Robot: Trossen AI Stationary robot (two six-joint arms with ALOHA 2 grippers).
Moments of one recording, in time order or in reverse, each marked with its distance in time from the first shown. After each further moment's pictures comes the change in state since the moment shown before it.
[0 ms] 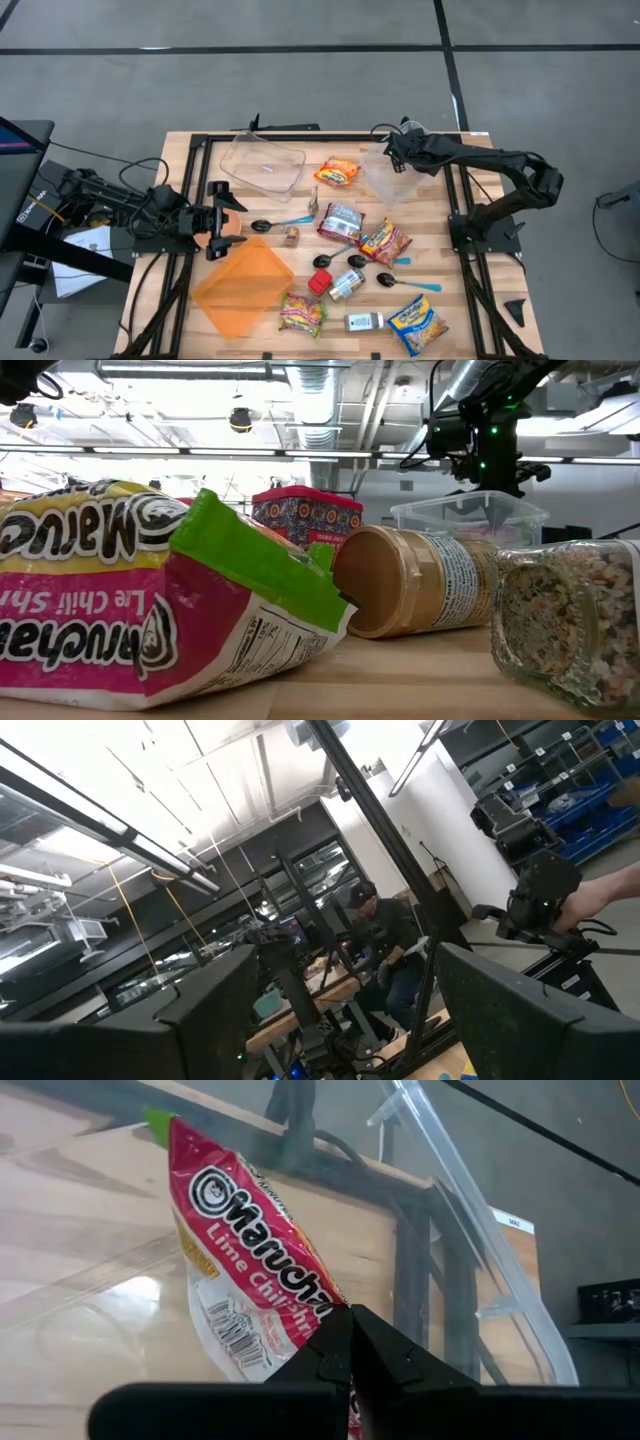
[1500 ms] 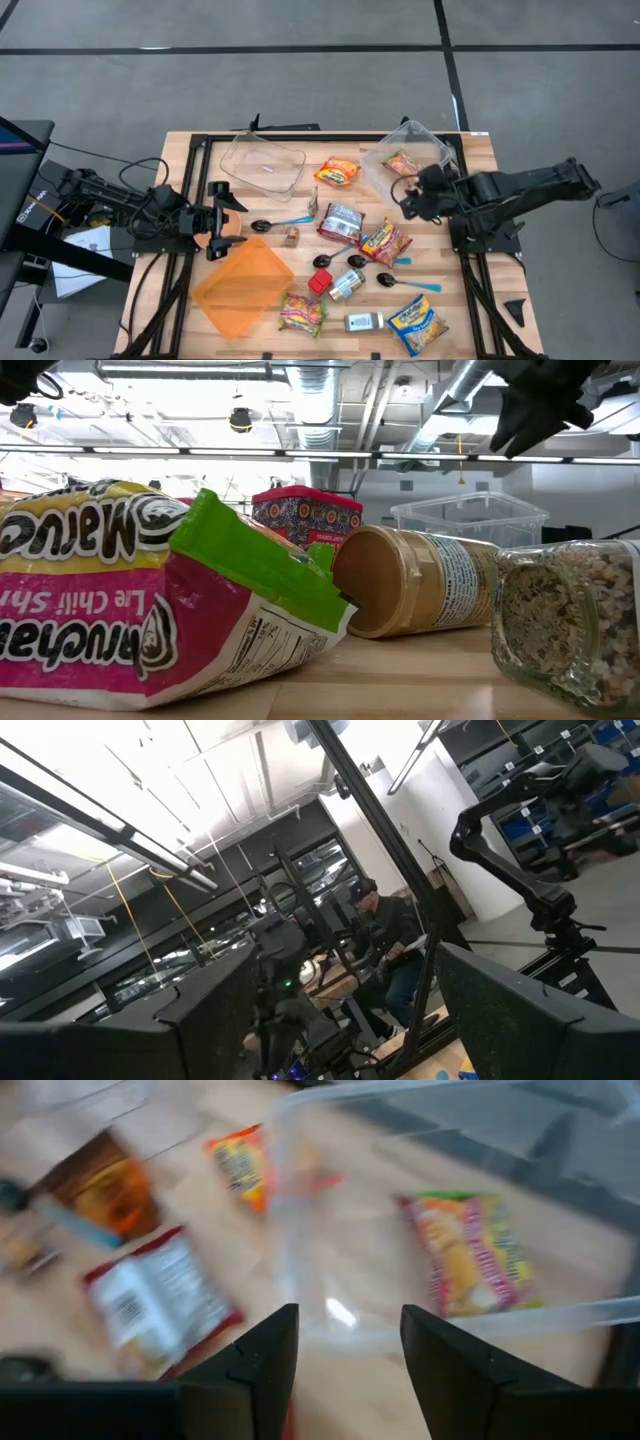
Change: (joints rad) left arm 0.000 0.000 0.000 -0.007 0.000 -0.003; right arm 0.787 -0.421 0.001 -0.142 -0.054 0.342
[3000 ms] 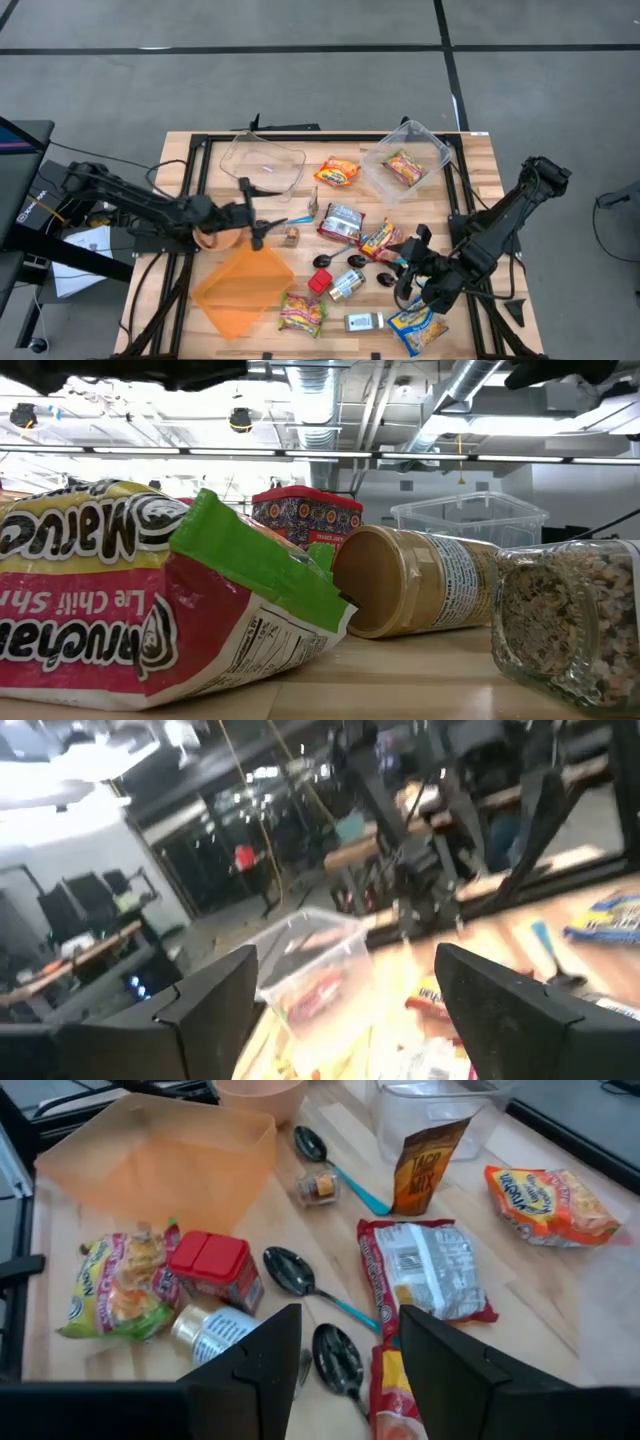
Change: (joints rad) left arm -0.002 0.411 0.144 -0.058 -0.495 -0.106; right arm 0.544 0.338 0.066 0.371 0.222 -0.054
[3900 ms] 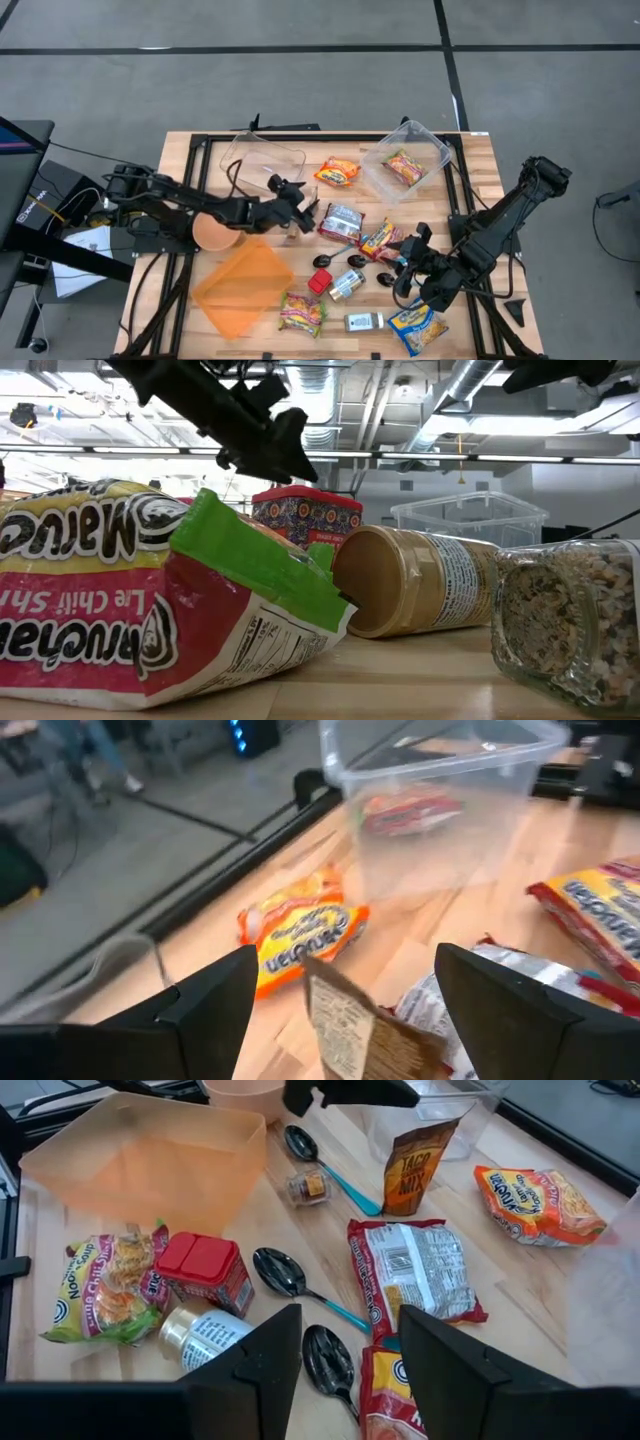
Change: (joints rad) left arm 0.150 0.516 0.380 -0.464 -0.305 -0.682; right arm -0.007 -0.003 0.000 -0.018 0.002 0.003
